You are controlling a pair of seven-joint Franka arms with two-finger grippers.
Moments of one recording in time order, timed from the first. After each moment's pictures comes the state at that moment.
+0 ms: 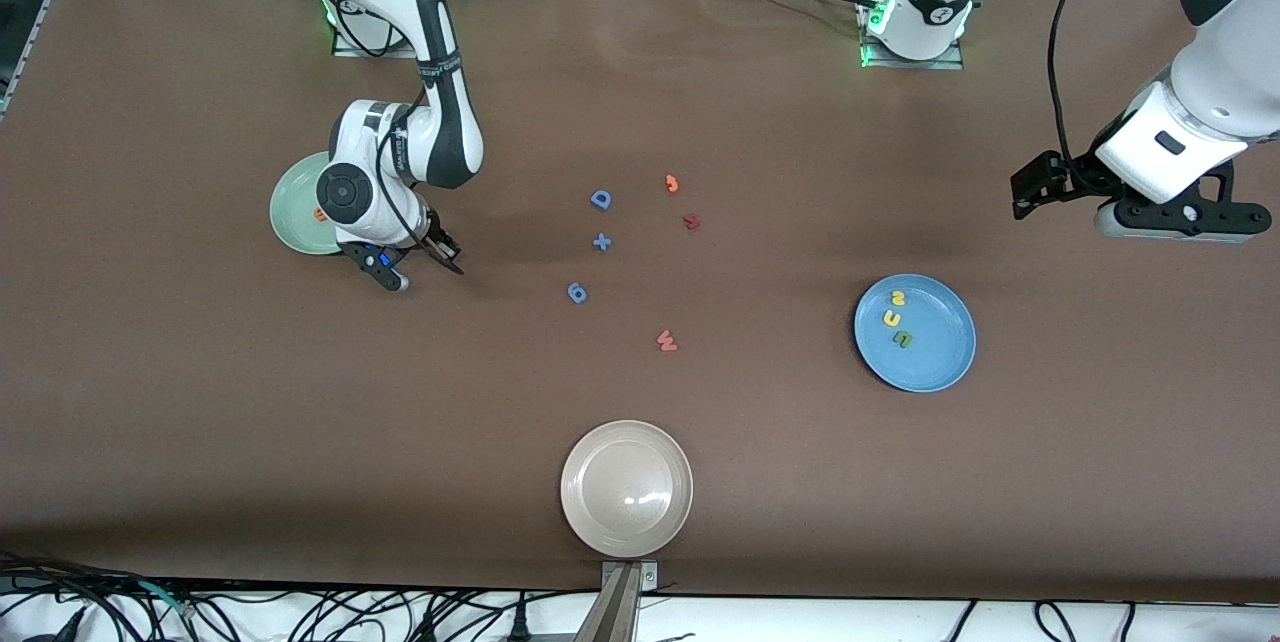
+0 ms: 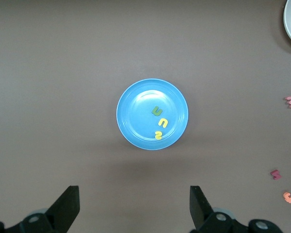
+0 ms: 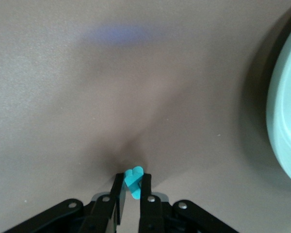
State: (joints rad) left arm 0.00 0.04 -0.11 -1.68 0.02 1.72 -0.07; right arm 1.16 0.60 -0.81 -2.16 0.66 2.24 0.58
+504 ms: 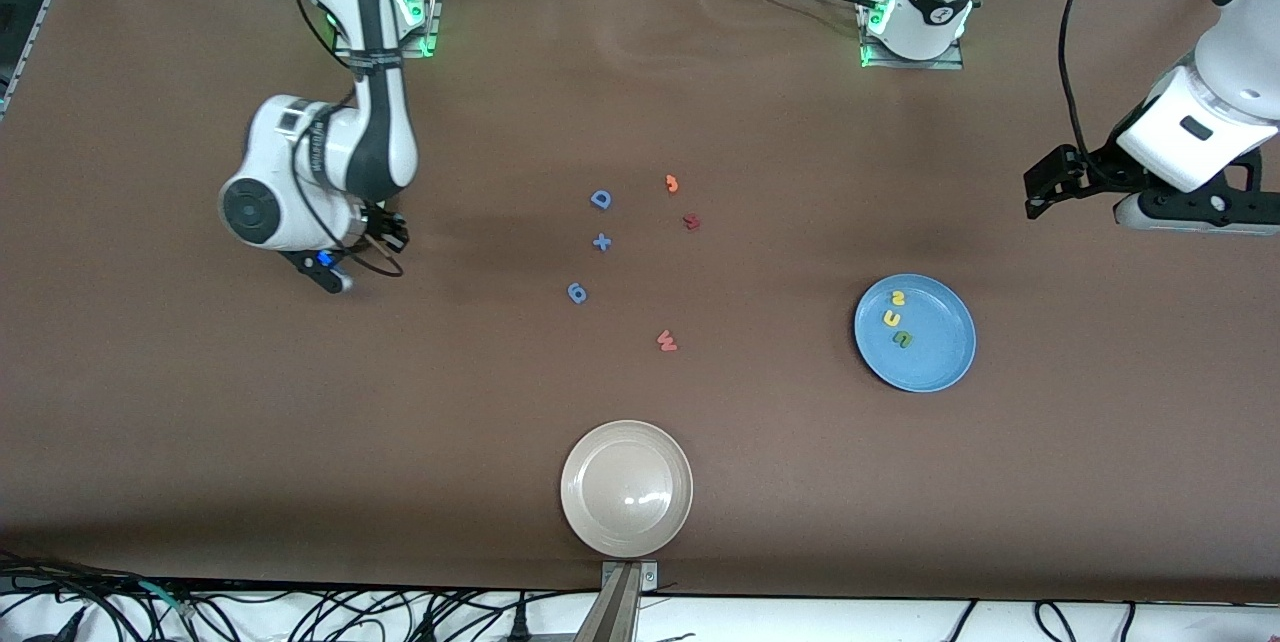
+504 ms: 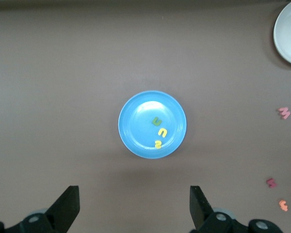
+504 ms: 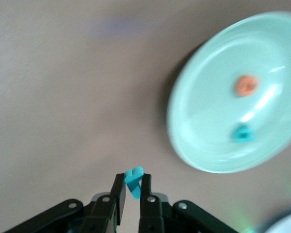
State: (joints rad) left arm 0.00 0.03 -0.10 -1.62 0.02 1.72 -0.07; right arm 1.20 0.58 -1.11 -2.05 0.56 1.83 0.41
